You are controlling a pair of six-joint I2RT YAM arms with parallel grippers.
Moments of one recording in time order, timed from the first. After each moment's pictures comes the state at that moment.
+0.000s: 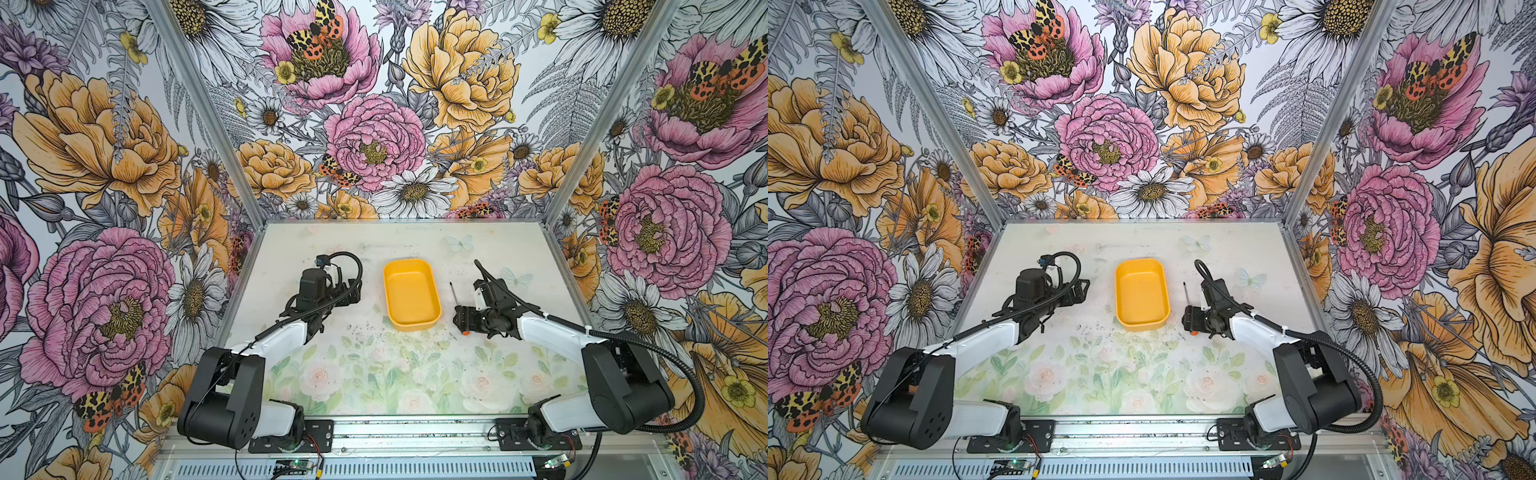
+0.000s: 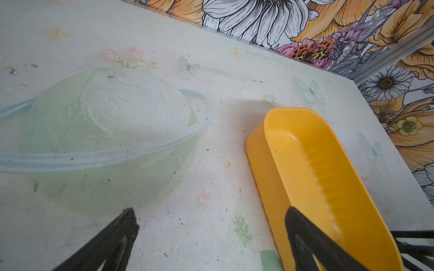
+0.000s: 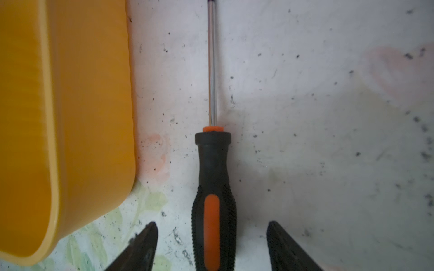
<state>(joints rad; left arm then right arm) -0.23 1.35 0.62 0.14 0.15 -0.37 0.34 1.45 0.68 -0.30 -0.20 0.41</state>
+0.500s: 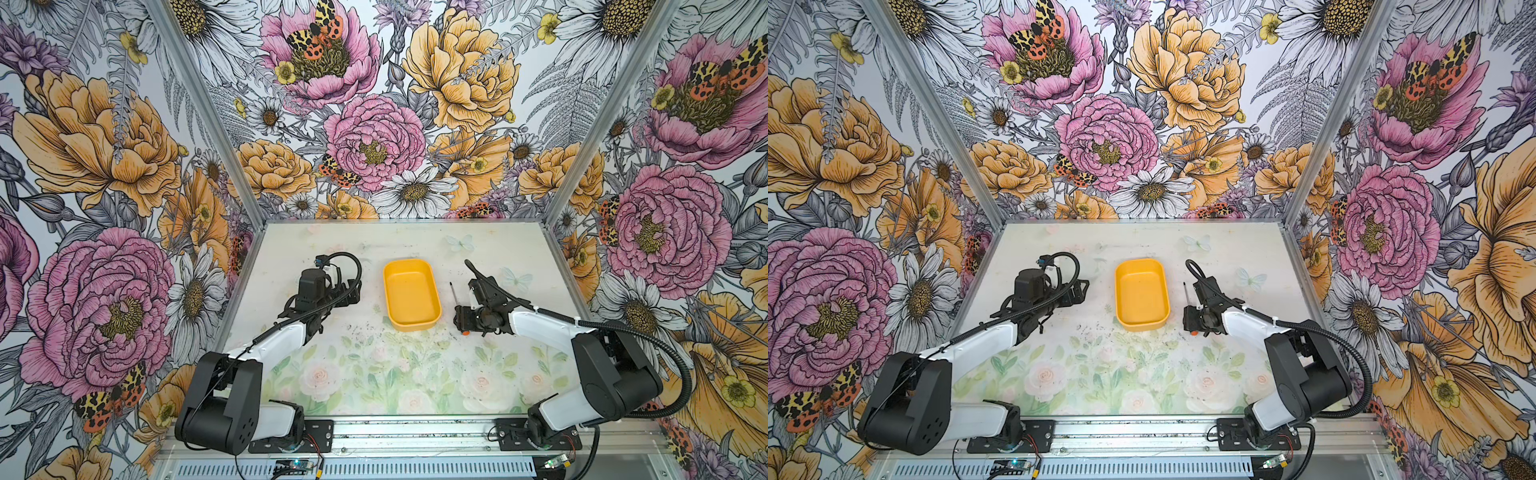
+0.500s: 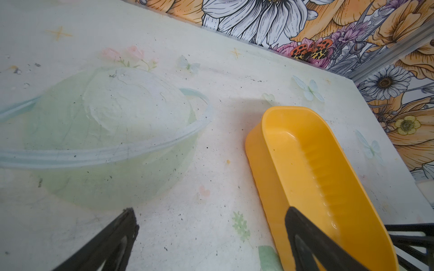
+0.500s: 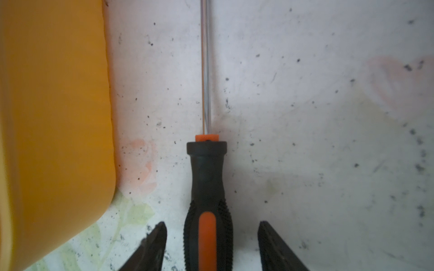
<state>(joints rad) -0.23 1.33 0.62 0.11 0.15 -0.37 0.38 1.52 0.74 -0.35 -0.10 0.40</state>
